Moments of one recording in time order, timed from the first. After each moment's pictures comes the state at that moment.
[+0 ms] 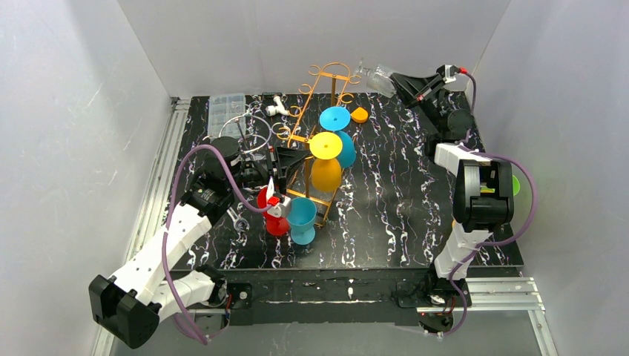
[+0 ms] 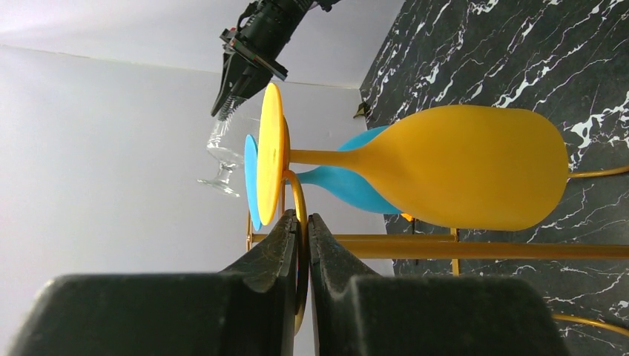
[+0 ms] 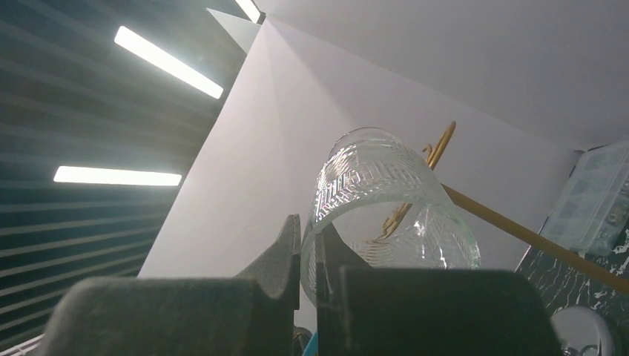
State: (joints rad) left arm -0.52 1.03 0.93 -0.08 0.86 1.49; right arm 0.01 1.83 1.15 1.42 -0.68 1.90
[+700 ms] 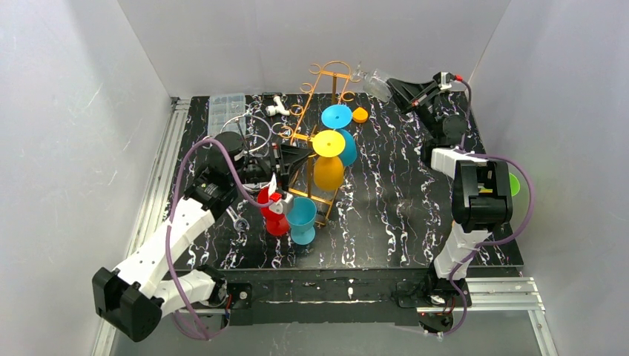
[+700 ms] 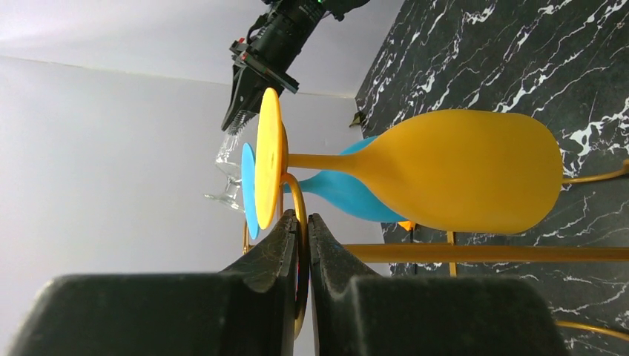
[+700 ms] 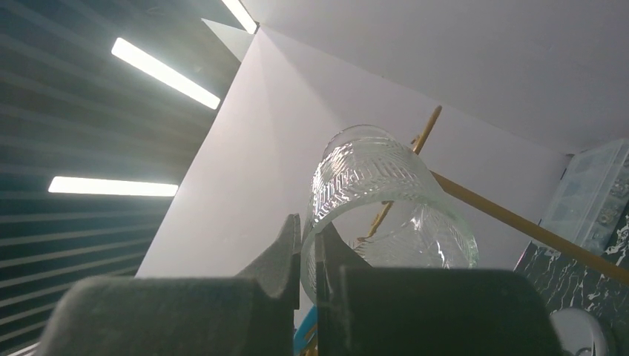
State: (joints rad) left arm -0.52 1.06 0.95 -0.09 0.87 1.50; right arm 0.04 1.83 1.07 1.45 -0.64 1.86
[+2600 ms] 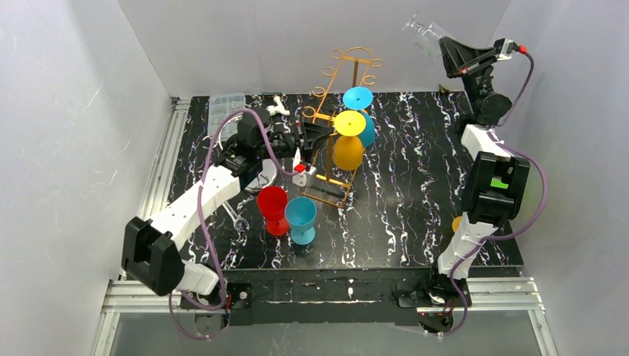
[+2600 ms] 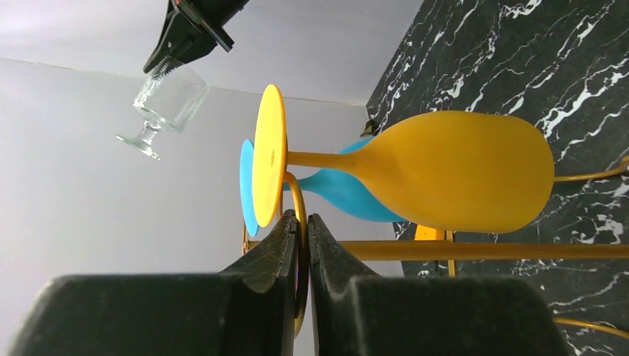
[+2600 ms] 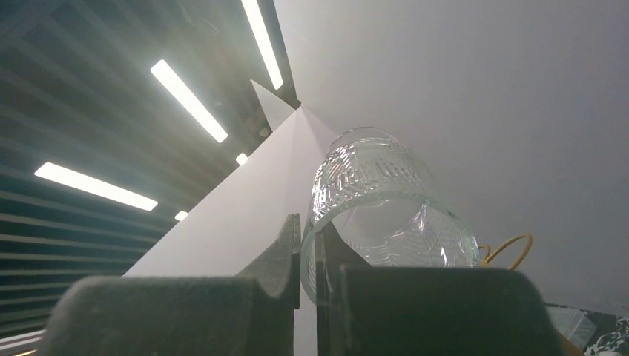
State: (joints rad) left arm -0.55 1.36 1.14 0.05 0.87 1.48; right arm -0.17 1.92 1.44 1.42 -0.58 1.88
